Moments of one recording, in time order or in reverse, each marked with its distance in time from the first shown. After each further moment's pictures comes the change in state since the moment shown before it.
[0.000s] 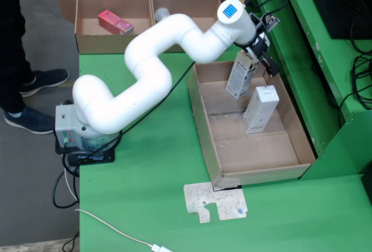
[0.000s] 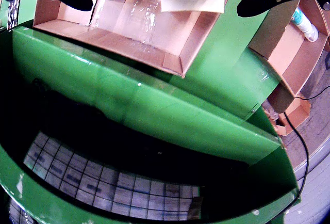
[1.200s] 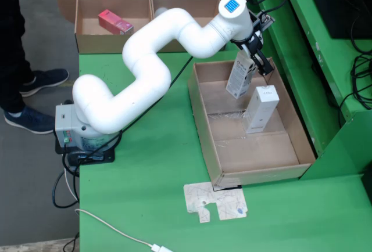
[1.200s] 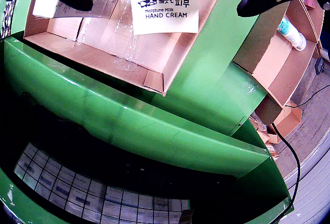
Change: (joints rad) arm 0.012 0.068 0.003 -0.176 0.069 0.021
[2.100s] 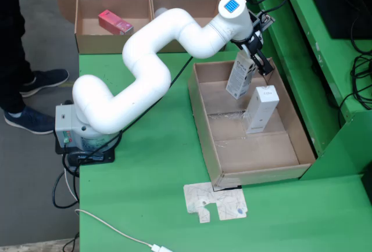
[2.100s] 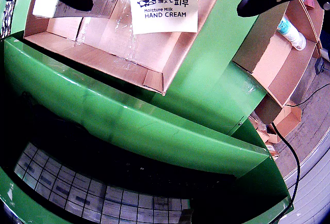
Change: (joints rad) arm 0.002 0.000 0.000 0.002 0.000 0.001
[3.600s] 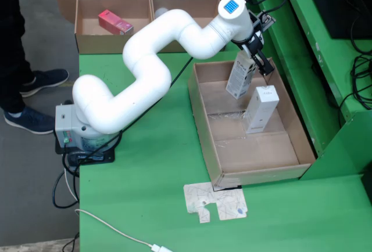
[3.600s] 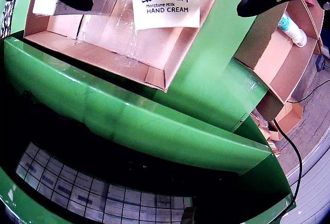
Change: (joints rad) arm 0.002 -0.012 0.000 0.031 -0.009 0.011
